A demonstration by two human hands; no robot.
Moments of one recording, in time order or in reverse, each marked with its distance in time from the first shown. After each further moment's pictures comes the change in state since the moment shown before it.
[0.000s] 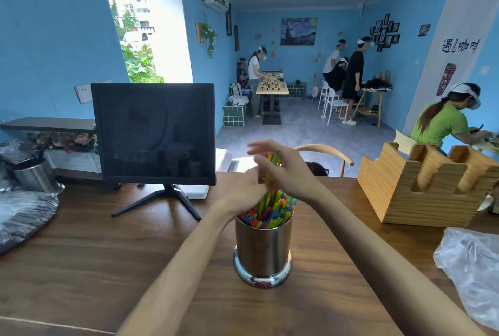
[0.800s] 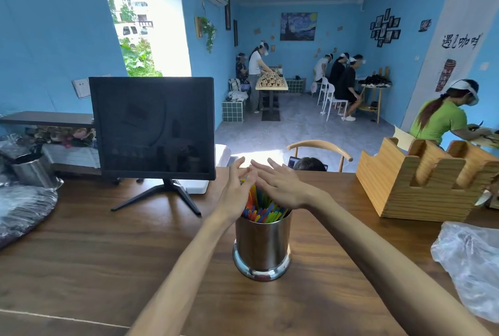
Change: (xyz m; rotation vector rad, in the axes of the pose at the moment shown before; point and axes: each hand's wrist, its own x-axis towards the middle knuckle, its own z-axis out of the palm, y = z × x) left_hand -0.008 -0.037 0.017 -0.429 0.222 -0.006; right_hand -0.005 0.048 0.020 -0.599 -0.539 0.209
